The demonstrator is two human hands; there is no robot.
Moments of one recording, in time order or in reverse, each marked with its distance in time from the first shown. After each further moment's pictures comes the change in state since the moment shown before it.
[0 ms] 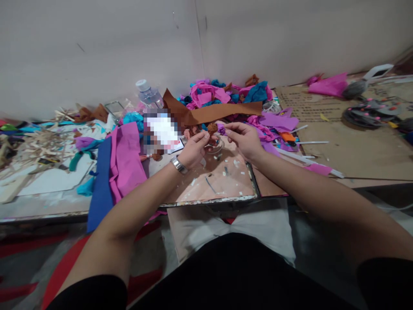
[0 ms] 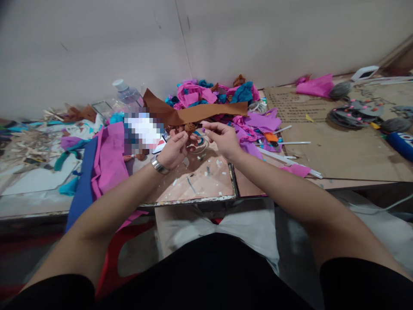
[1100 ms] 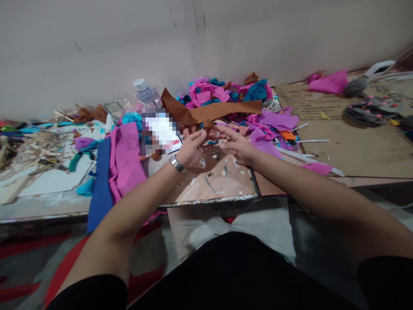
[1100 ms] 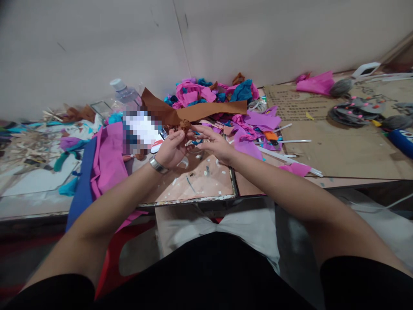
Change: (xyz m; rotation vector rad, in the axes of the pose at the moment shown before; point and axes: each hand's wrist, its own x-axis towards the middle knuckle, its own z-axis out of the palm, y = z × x) left_hand 0.001 0.003 -0.003 -0.092 0.099 -0.011; right_hand -0.012 0.005 0.004 0.205 -0.390 0.162
